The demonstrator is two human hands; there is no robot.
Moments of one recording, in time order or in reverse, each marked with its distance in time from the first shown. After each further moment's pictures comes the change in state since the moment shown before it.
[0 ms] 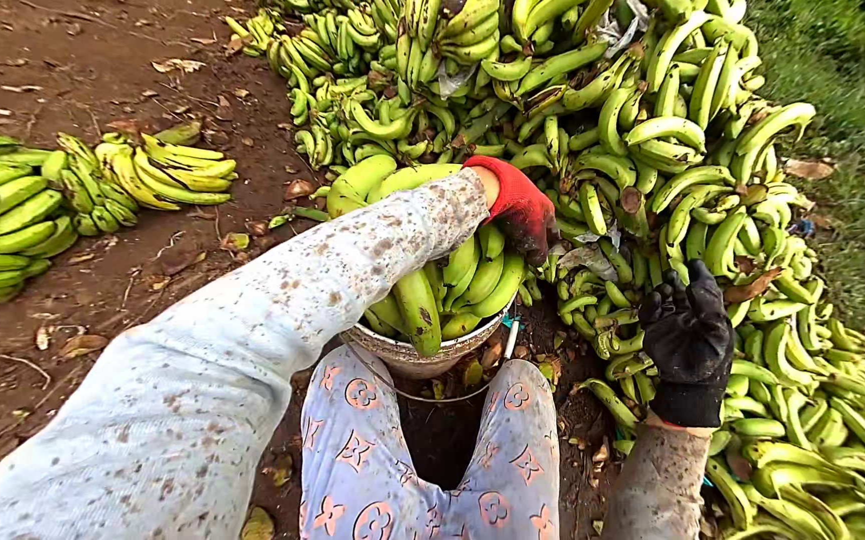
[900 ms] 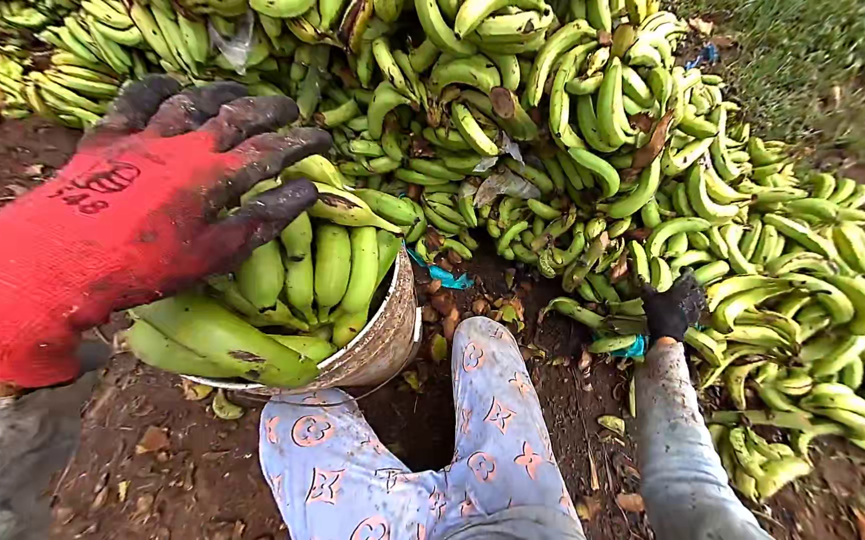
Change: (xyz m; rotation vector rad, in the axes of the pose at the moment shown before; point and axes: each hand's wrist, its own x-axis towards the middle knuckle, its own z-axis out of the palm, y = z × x) left_hand -0.060 -0.096 0.060 0.122 0.699 0.263; right_hand -0.060 -0.015 -0.264 -1.805 0.890 0.423
